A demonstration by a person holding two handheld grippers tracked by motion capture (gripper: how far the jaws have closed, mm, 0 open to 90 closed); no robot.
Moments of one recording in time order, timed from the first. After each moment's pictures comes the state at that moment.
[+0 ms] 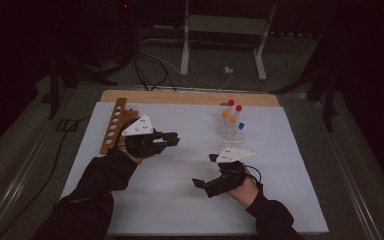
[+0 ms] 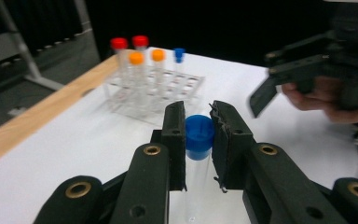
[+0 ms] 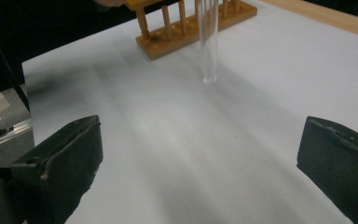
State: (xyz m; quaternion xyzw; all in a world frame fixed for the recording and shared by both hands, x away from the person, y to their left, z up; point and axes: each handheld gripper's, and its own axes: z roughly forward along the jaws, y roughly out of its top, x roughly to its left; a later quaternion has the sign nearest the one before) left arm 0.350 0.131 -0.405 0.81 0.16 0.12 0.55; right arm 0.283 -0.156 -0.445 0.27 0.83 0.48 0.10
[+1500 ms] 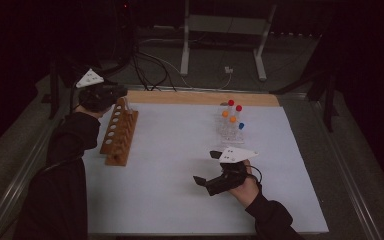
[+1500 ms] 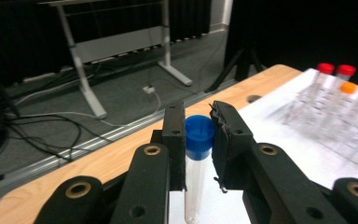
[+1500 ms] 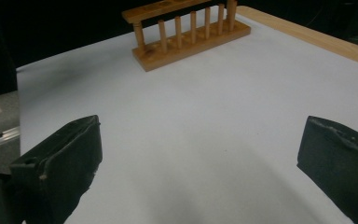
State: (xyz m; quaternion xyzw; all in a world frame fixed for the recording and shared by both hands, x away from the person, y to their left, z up) left arm 0.450 0.256 -0.370 0.74 0.36 0.26 0.50; right arm 0.289 -0.161 -0.450 0.25 0.82 0.51 0.12
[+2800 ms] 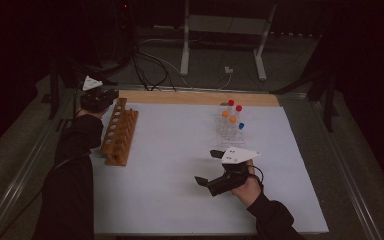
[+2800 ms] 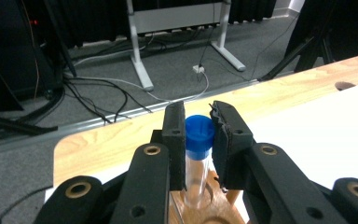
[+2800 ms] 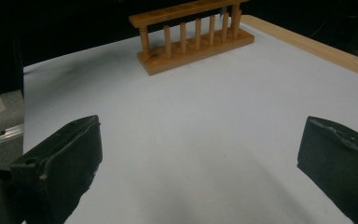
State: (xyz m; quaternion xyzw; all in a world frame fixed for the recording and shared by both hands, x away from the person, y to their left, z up) left arm 0.488 0.278 -0.433 0.71 0.46 0.29 0.45; right arm 0.289 -0.165 -0.450 0.23 0.81 0.52 0.12
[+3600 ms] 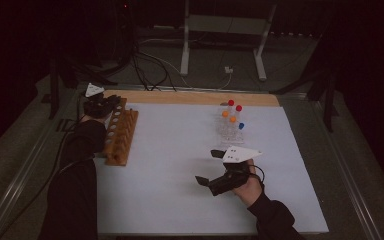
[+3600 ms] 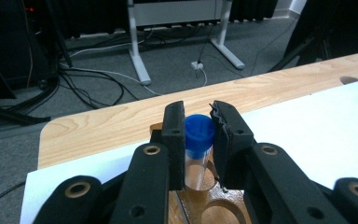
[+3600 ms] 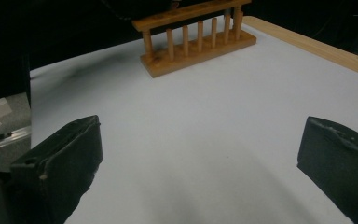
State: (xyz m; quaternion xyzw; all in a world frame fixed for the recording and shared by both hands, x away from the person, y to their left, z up) left arm 0.491 0.278 -0.454 0.70 0.47 0.28 0.45; right arm 0.289 -0.167 -0.446 0.23 0.81 0.52 0.11
